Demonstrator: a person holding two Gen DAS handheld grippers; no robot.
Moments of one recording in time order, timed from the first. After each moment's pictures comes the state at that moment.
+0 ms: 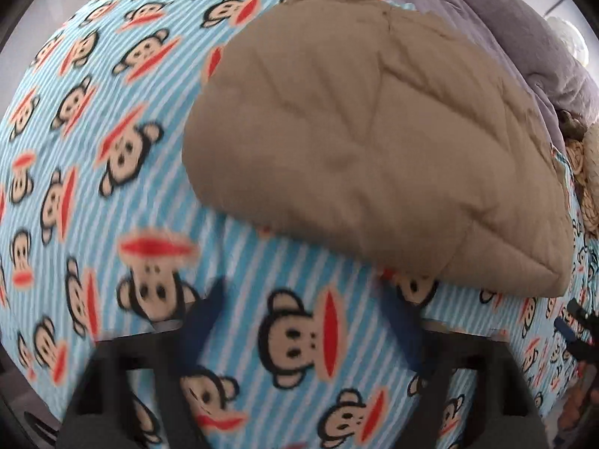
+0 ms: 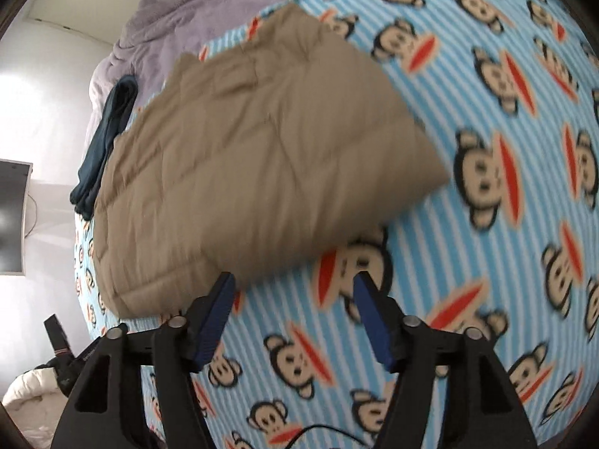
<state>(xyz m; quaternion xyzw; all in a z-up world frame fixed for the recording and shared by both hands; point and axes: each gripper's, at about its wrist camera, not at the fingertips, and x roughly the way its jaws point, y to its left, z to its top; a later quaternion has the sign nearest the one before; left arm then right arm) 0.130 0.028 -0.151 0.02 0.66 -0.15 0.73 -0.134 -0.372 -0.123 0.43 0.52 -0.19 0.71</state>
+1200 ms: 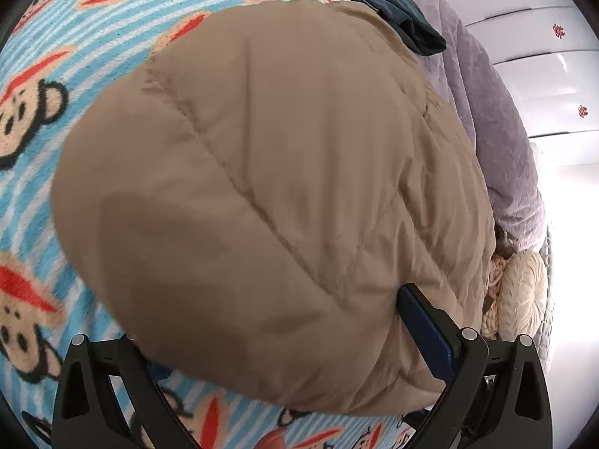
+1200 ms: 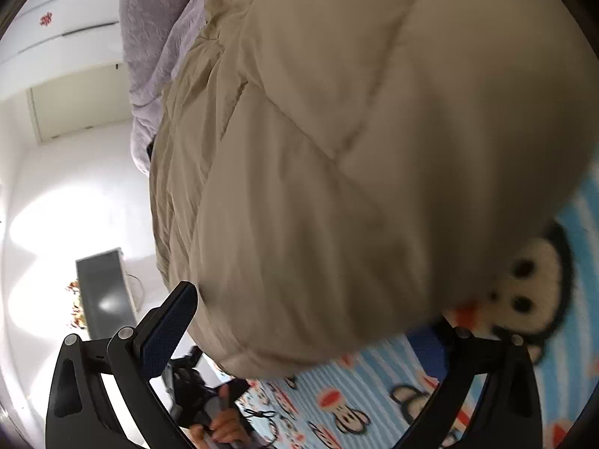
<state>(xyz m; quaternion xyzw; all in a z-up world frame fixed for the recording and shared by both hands) 0.191 0.025 -0.207 -0.26 0.65 -0.19 0.69 -0.083 -0.374 -0.223 0.67 0.36 -0.11 0.64</state>
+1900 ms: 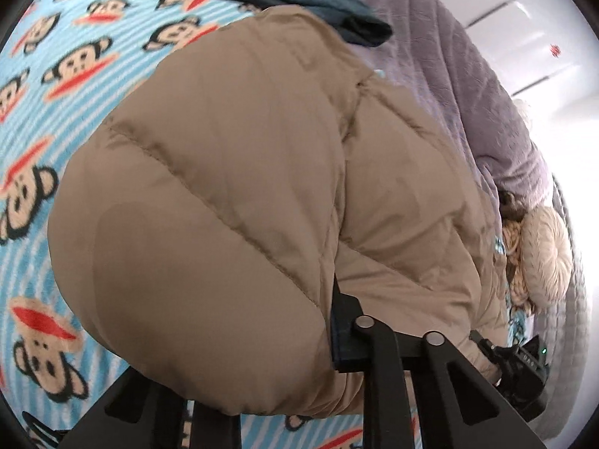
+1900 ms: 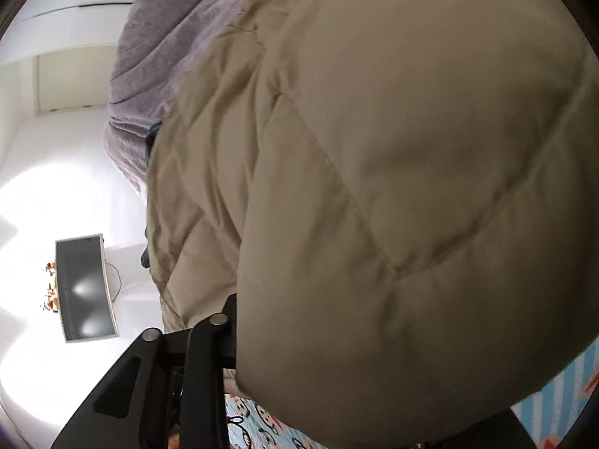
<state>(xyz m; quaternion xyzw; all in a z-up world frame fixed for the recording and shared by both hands) 0.166 -0.002 -0.165 -0.15 0.60 -0.23 0.75 -0.065 -0.373 -0.195 0.61 0.39 -0.12 0.68</state>
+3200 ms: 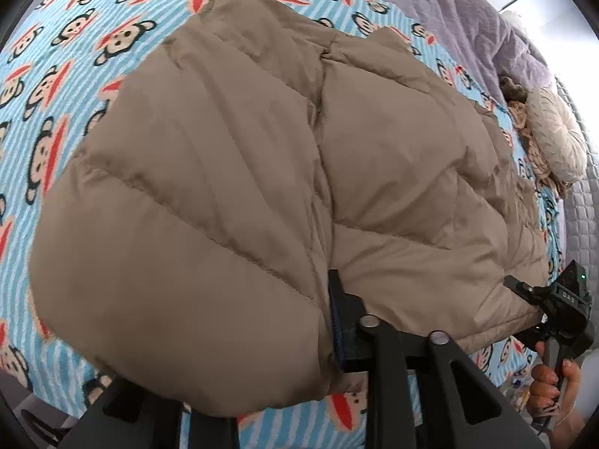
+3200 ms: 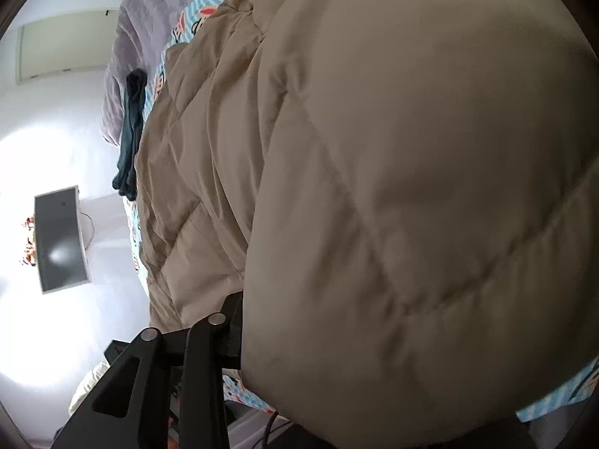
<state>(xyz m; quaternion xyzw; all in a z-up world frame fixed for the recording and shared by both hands) -0.015 0.063 -0.152 -0.03 0.66 -0.25 0.71 -0.176 -0.305 -0.170 0.58 0.49 -0.12 0.65</state>
